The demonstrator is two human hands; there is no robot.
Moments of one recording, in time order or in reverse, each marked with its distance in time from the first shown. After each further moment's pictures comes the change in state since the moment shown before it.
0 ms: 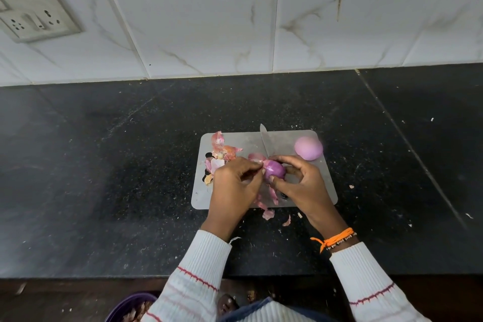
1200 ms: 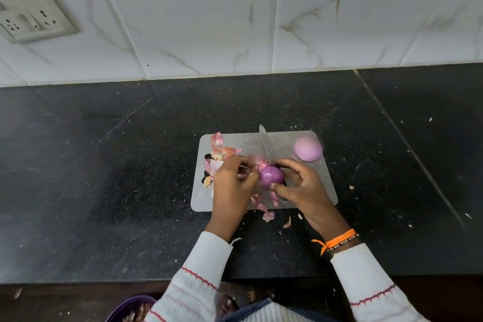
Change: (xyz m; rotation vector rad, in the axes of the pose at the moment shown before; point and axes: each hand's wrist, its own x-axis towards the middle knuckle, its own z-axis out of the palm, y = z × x) left_hand 0.002 -0.005 0.007 -0.054 0.016 -0.204; right_hand 0.000 0.006 -0.001 0.174 -0.119 0.050
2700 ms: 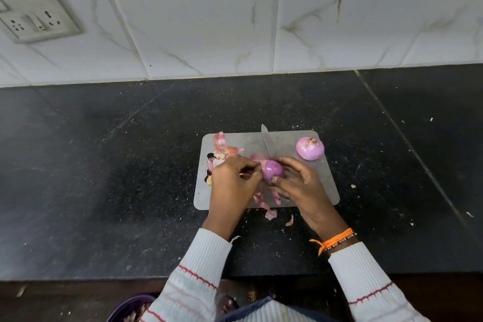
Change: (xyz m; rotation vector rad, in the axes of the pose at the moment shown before) left_hand 0.000 0.004 -0.012 0.050 0.002 0.073; right_hand -0.005 -0.007 0.010 0.210 0.036 0.098
